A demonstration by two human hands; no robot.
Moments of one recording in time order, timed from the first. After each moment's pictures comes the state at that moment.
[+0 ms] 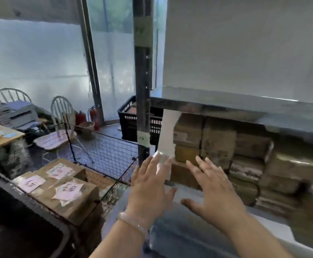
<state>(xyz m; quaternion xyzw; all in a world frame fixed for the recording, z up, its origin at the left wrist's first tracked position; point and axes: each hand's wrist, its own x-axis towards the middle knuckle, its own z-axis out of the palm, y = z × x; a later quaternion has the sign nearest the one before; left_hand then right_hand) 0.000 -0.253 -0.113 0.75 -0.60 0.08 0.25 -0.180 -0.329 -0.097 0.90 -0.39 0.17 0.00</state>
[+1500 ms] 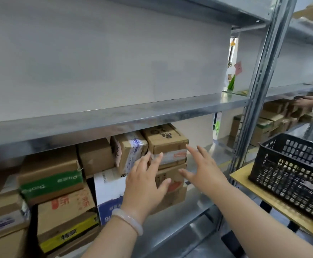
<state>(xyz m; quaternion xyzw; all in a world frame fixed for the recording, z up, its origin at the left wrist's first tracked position) -0.770 -0.458 -0.081 0.41 -0.85 -0.11 0.31 -0.962 -0.399 -0.050 0.56 -0.79 0.27 -0.05</state>
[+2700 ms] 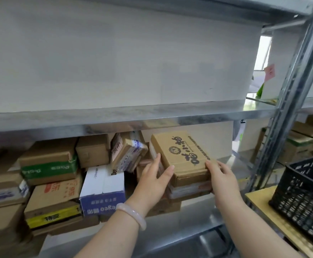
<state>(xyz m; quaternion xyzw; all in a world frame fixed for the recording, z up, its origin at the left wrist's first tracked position) -0.863 -0.440 -0.062 0.44 -0.69 -0.44 0.37 -1.059 -0.401 -0.065 0.33 -0.61 0.64 -0.33</state>
